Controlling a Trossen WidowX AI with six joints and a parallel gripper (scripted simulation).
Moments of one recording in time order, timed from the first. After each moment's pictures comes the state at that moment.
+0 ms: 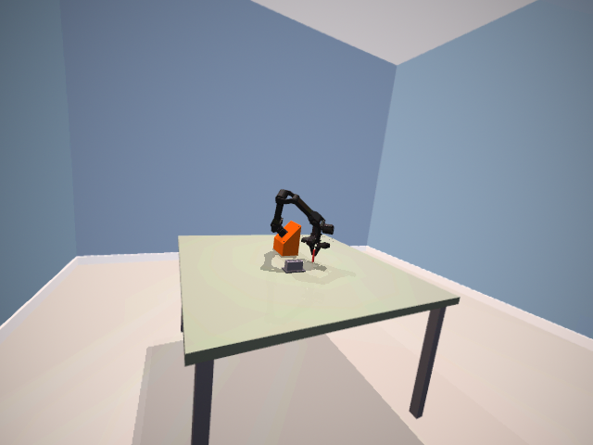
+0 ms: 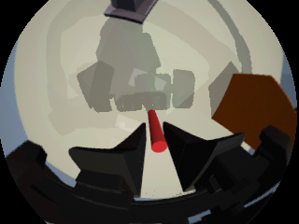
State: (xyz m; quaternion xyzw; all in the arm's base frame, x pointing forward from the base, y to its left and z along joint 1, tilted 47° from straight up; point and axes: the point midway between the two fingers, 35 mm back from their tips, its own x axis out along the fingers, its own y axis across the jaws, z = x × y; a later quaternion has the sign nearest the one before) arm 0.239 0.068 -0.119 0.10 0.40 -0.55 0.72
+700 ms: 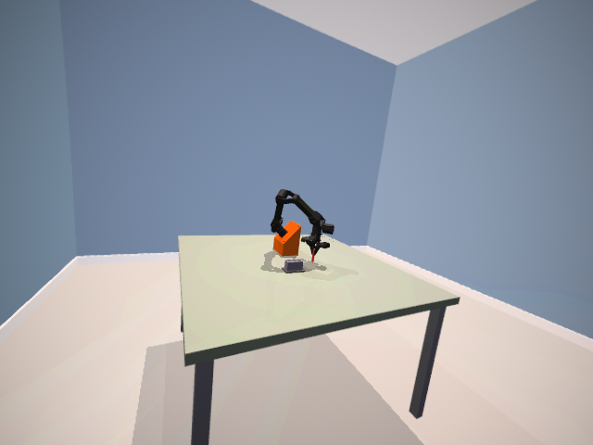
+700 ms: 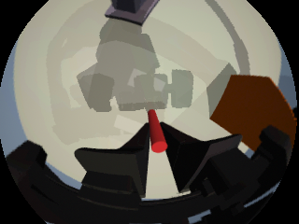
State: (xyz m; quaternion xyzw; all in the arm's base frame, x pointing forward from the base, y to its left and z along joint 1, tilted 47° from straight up) arm 0.238 0.069 -0.116 0.09 0.41 -0.55 0.72
